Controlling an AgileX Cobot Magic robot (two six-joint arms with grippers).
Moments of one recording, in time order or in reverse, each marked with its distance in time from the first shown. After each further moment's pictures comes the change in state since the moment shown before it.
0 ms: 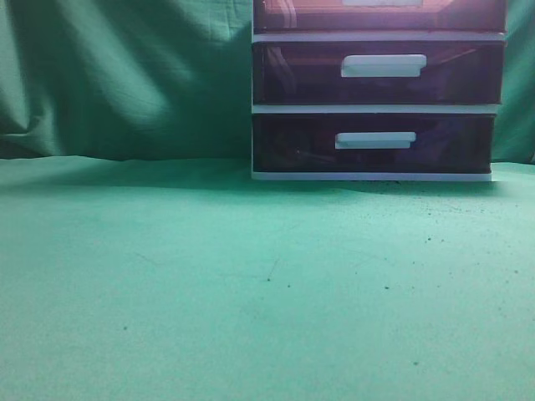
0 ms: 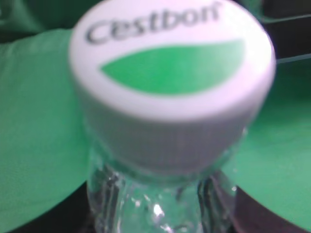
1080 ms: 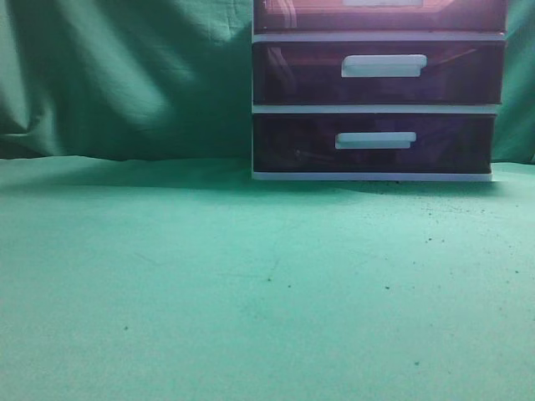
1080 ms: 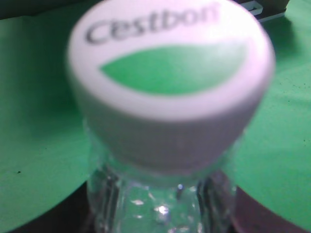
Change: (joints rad) left arm -0.371 -0.214 -0.131 -0.109 0.442 -0.011; right arm 0.000 0.494 -0.503 0.083 -0.215 -0.066
